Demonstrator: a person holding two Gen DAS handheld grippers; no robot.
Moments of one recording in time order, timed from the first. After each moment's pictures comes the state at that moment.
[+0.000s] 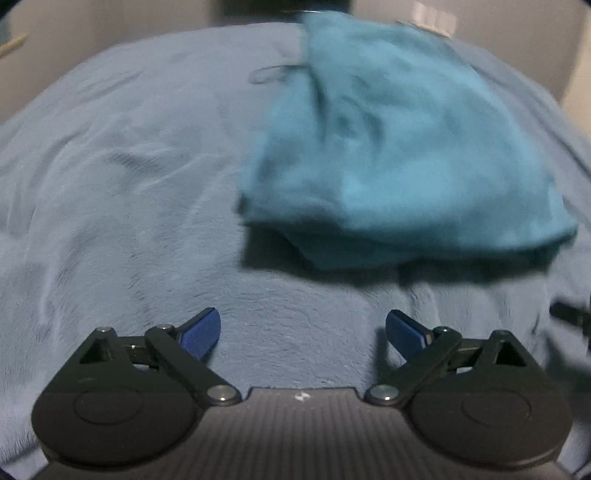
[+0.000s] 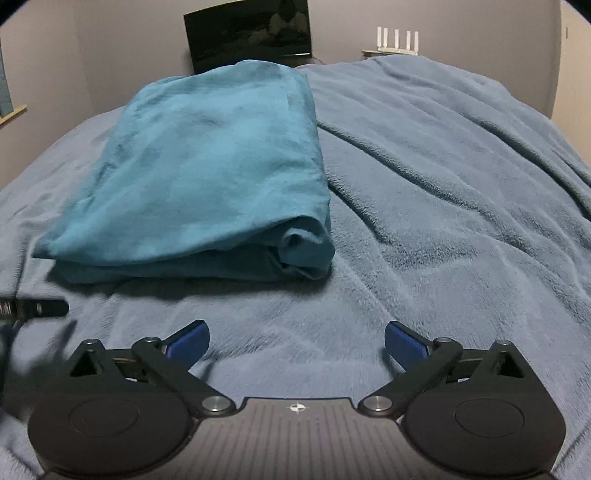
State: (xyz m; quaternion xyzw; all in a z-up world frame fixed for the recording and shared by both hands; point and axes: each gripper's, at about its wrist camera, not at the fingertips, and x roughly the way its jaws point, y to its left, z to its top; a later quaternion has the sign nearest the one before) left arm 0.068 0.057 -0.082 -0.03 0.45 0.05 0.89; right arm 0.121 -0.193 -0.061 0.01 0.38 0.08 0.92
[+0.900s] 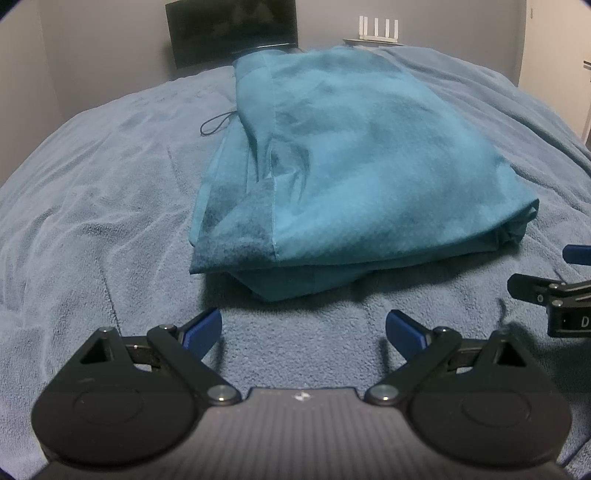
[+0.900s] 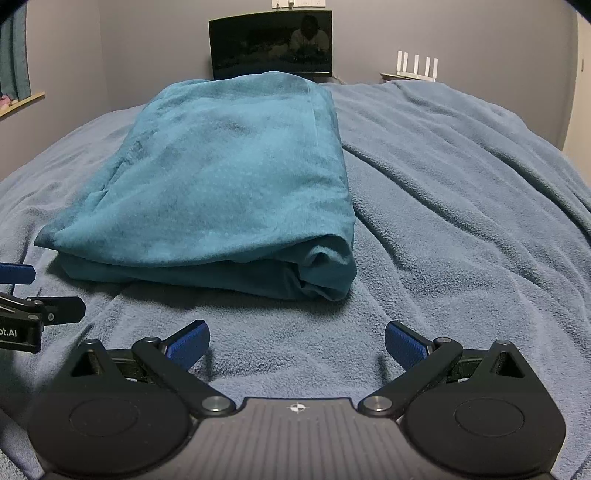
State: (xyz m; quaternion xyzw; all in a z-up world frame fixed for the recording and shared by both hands) left arm 0.051 0.032 -0.068 0.03 0.40 0.01 0.92; right arm 0.120 -0.180 -0.060 -0.03 0.35 0.11 0.93
